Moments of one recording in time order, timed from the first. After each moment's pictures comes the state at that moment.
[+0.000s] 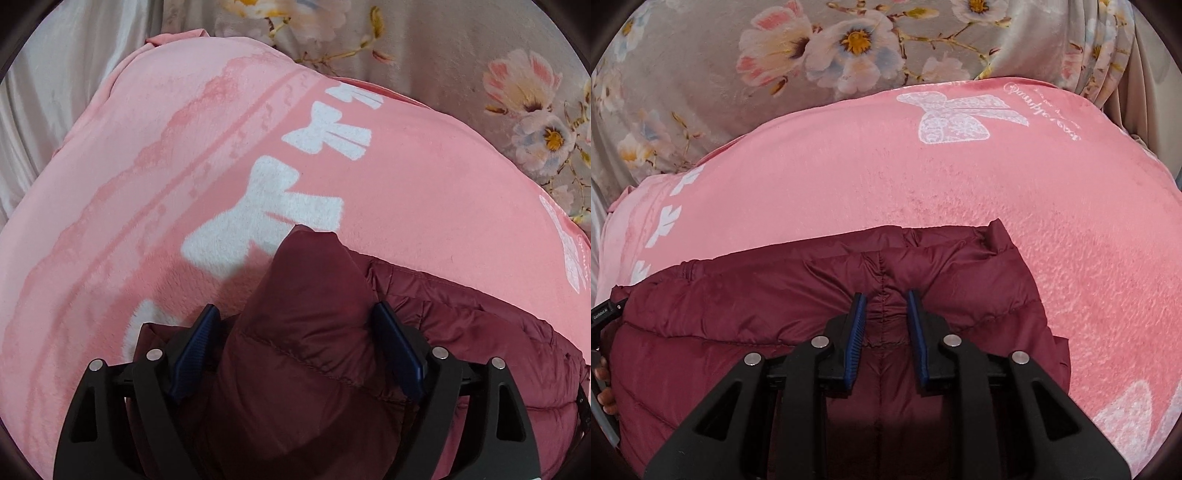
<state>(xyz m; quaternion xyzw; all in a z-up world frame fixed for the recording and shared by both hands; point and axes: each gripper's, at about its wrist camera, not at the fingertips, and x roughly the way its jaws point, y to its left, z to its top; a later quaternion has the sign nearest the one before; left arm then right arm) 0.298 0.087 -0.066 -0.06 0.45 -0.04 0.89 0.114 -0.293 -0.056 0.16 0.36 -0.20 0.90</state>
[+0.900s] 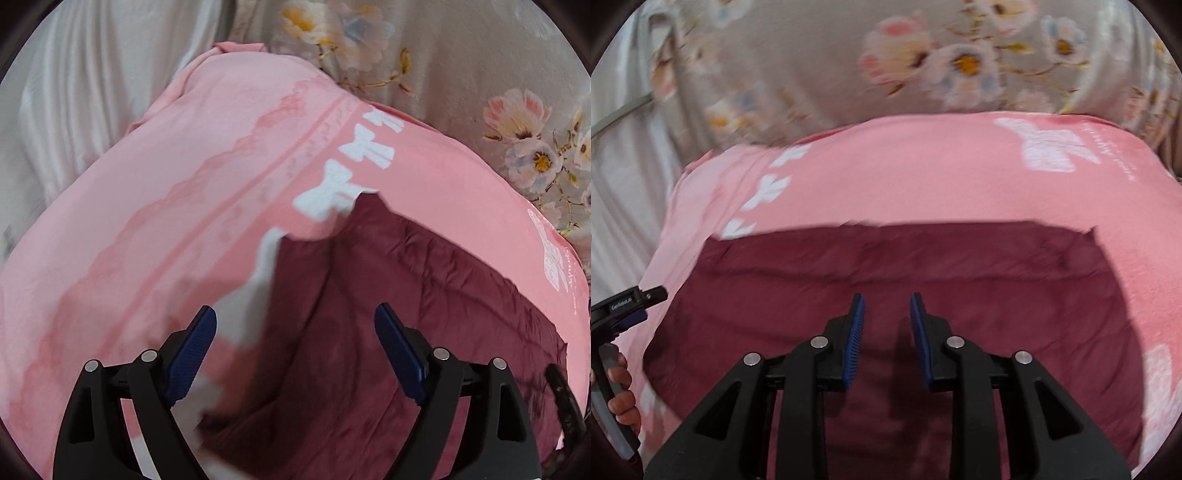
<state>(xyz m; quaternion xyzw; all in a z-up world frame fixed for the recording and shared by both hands) 0.184 0.163 -0.017 -0.10 0.45 -0.01 0.89 0.087 -0.146 -0.017 0.12 0.36 -0.05 0.93</state>
